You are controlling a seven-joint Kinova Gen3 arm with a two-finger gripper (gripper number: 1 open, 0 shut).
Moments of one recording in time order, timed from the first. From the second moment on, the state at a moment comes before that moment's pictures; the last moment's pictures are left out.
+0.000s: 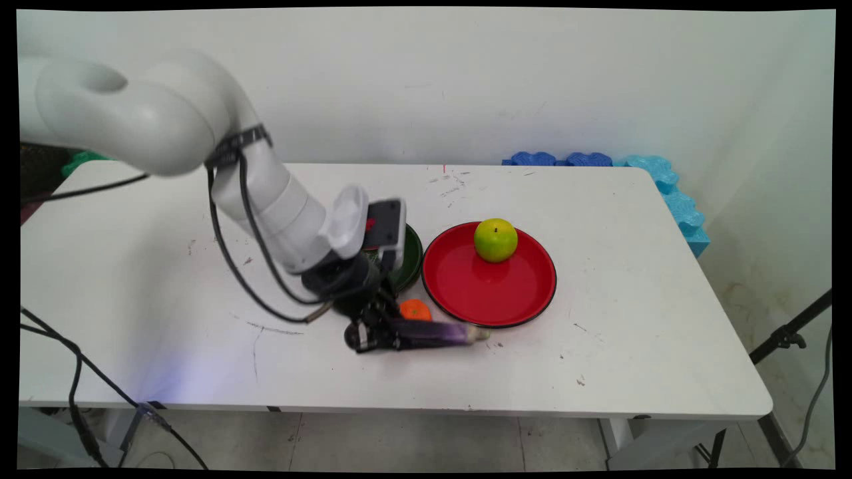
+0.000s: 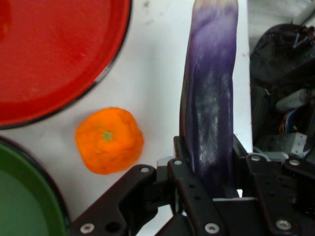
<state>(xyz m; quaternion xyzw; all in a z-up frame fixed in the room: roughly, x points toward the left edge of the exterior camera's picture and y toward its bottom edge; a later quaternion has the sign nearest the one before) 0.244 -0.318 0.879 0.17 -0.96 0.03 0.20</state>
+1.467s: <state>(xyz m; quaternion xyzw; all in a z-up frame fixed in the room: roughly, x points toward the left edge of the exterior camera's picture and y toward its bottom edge) 0.259 -0.306 0.813 0.15 -0.97 0.05 0.20</state>
